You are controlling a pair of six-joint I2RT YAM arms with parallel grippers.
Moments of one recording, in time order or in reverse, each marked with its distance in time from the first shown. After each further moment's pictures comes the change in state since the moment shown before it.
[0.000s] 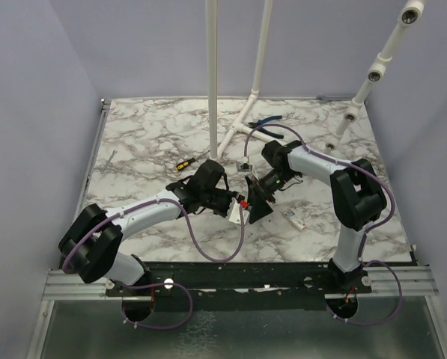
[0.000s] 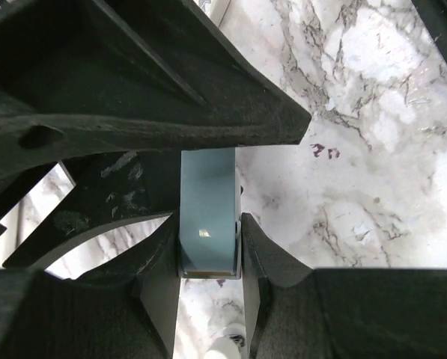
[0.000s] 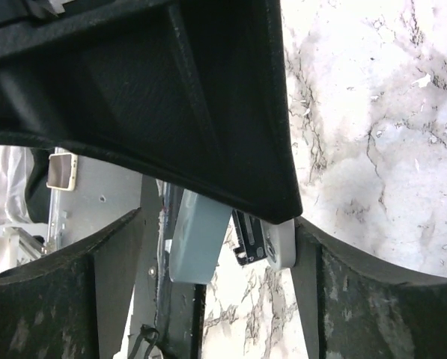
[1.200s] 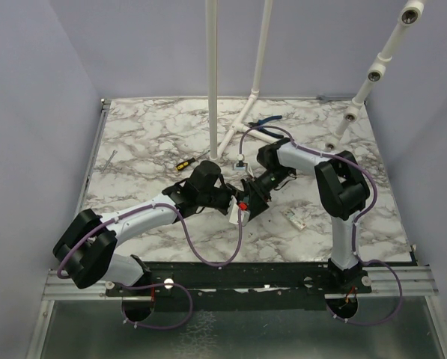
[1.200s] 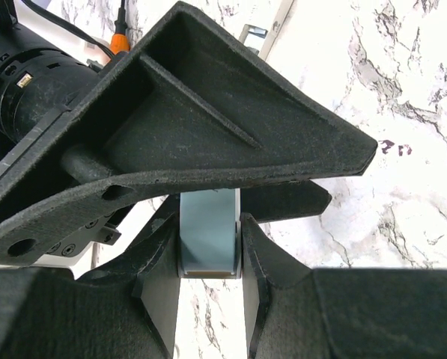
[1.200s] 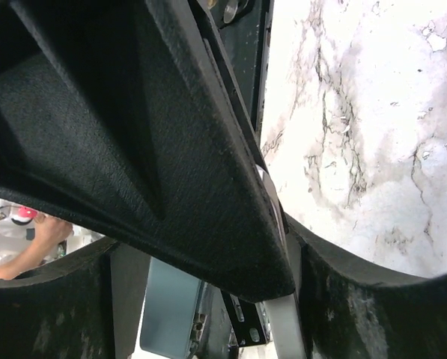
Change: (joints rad) left arm -0.016 -0.056 -0.052 0.163 -0.095 0.045; right arm 0.013 0.165 0.141 -0.256 -0.124 -0.114
